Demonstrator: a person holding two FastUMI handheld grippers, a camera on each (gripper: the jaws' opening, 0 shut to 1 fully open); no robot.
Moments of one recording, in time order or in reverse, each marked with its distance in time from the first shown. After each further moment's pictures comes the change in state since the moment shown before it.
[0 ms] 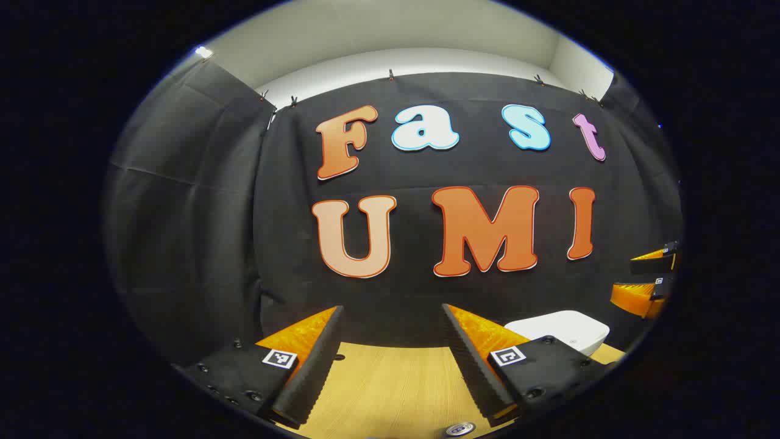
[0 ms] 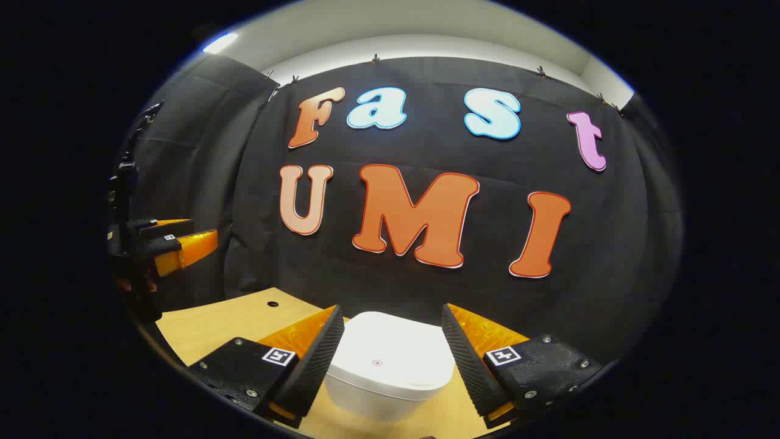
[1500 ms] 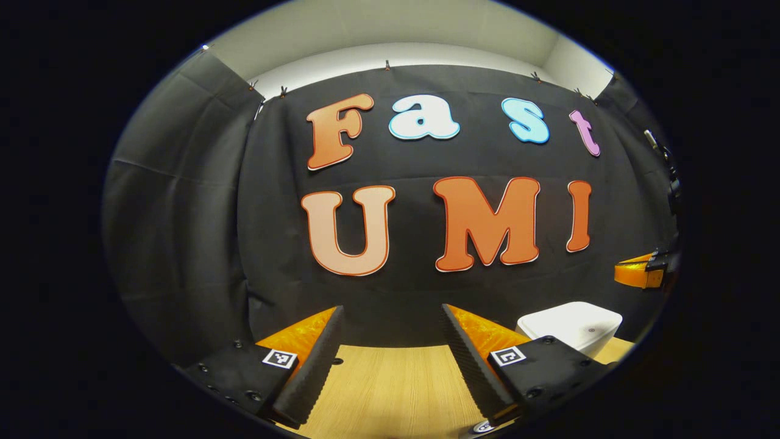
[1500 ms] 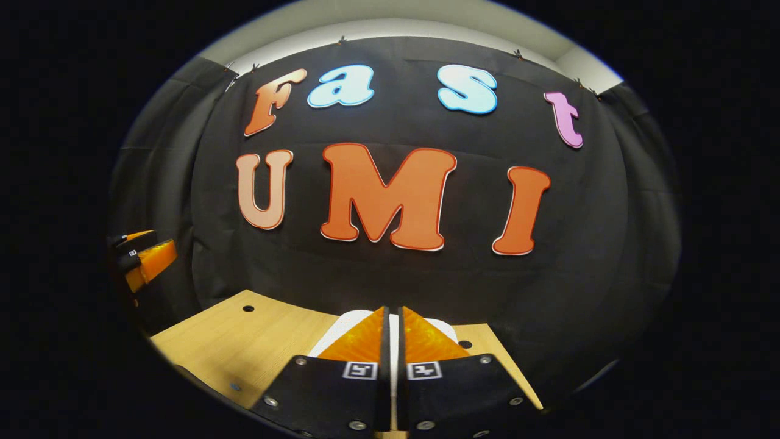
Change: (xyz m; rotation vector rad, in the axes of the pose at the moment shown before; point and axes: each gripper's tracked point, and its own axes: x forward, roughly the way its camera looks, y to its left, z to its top) left arm 0.050 0.029 -0.019 0.000 0.021 -0.085; right arm 0.044 -0.017 -0.022 0.096 0.136 -0.204
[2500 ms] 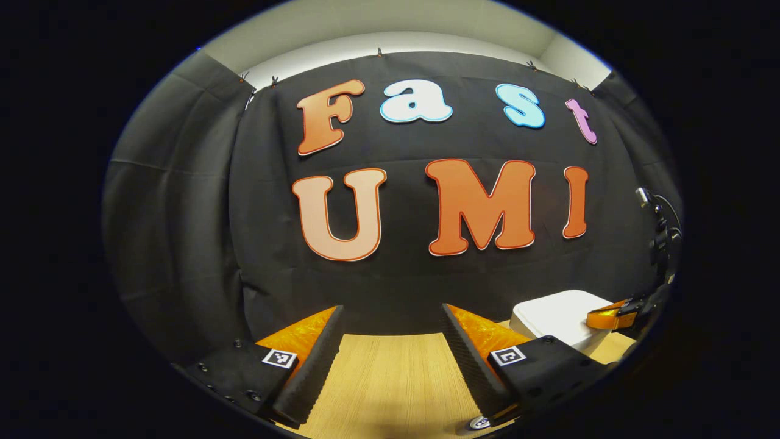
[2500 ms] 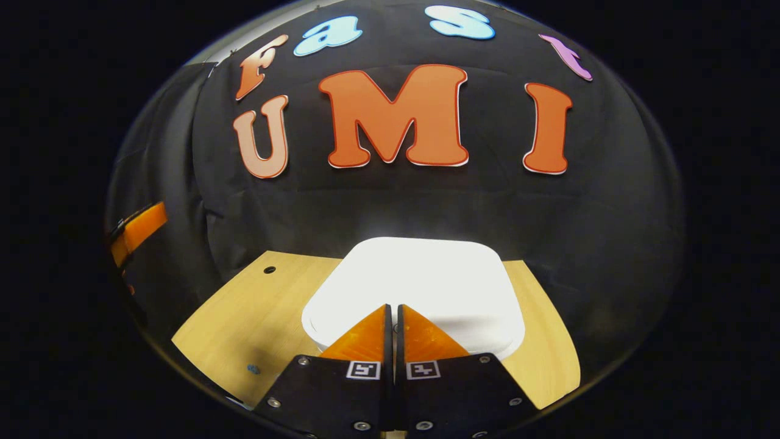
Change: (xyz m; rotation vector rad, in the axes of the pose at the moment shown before) left arm 0.005 -0.013 -0.022 0.015 0.077 -0.023; right arm 0.022 0.034 -0.102 0.086 0.316 0.146
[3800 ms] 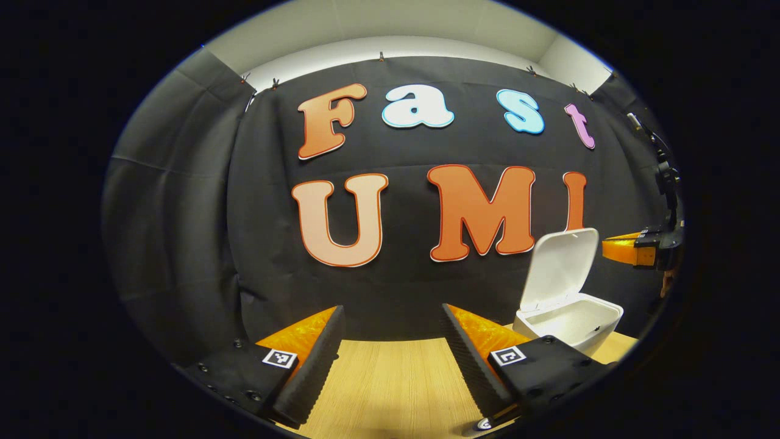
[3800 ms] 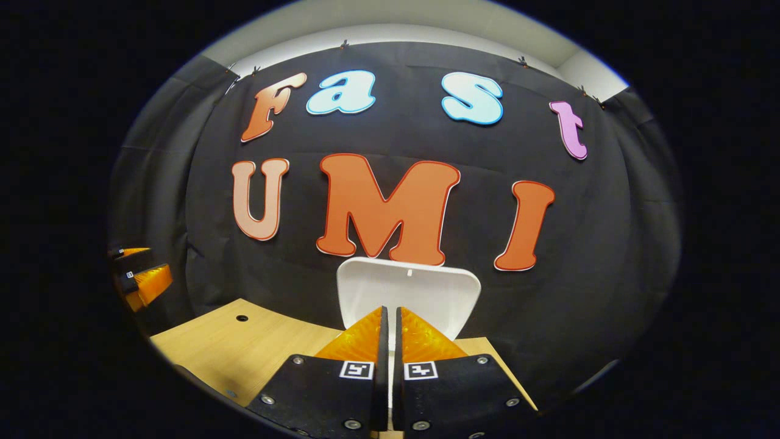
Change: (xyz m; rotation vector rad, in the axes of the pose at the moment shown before) left arm 0.008 0.016 0.002 -0.008 -0.030 -0.018; right arm -0.050 -0.008 0.131 -0.131 -0.418 -0.153
